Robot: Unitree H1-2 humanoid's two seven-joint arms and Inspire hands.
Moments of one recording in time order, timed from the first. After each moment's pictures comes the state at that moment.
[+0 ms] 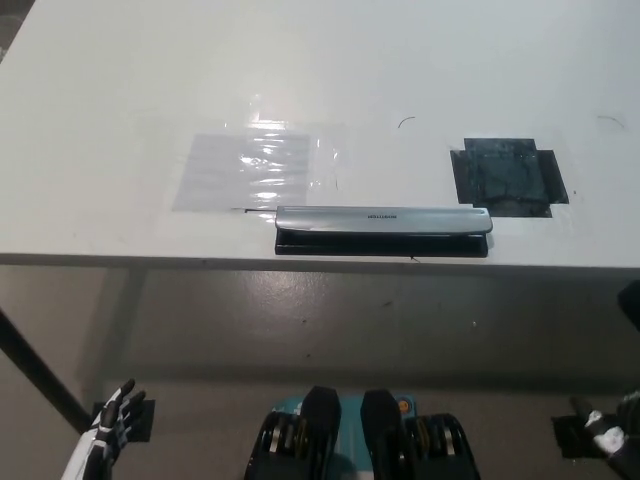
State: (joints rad) left_arm 0.14 0.22 0.06 0.12 -0.04 -0.15 -0.10; right_arm 0.22 0.02 -0.15 -0.24 0.18 -0.33 -0.01
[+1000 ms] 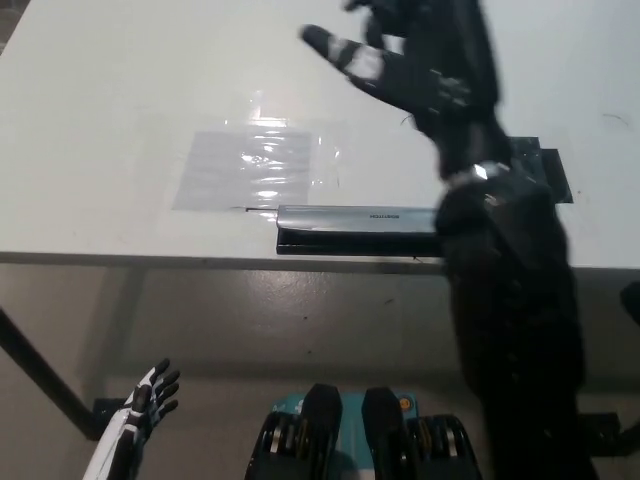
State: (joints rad) left_arm 0.11 0.20 0.01 0.07 -0.04 -0.15 -0.11; right_arm -0.78 0.16 0.04 -0.04 0.21 0.21 -0.08
